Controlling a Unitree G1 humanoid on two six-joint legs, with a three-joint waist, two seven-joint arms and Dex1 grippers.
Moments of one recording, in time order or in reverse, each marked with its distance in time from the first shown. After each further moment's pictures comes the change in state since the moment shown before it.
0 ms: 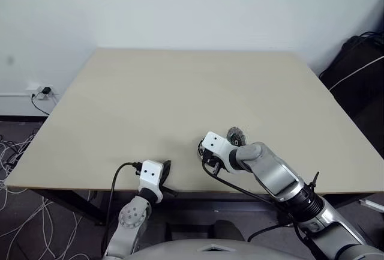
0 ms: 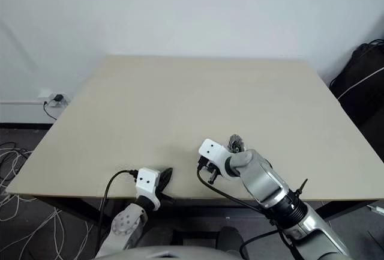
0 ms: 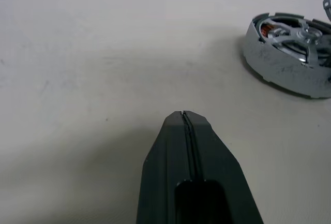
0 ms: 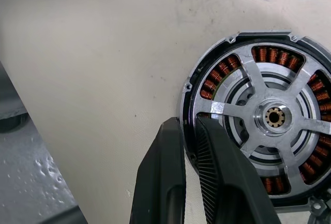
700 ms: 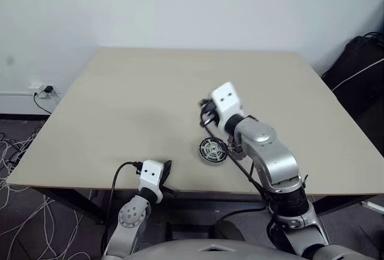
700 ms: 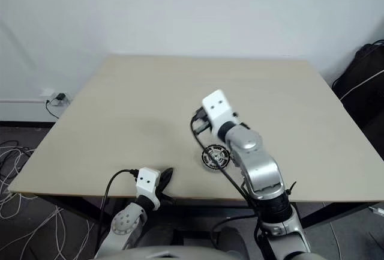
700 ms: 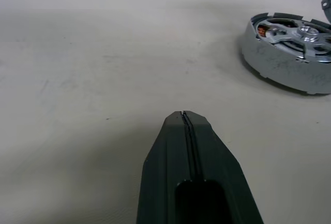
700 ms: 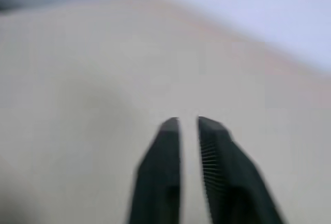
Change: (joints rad) left arm -0.007 0.010 -0.002 0.001 0.000 -0.002 -0.021; right arm -0.015 0.302 -0.376 -0.122 0.013 -0.268 -0.449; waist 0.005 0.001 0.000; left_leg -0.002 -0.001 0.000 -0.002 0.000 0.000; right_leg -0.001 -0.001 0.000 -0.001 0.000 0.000
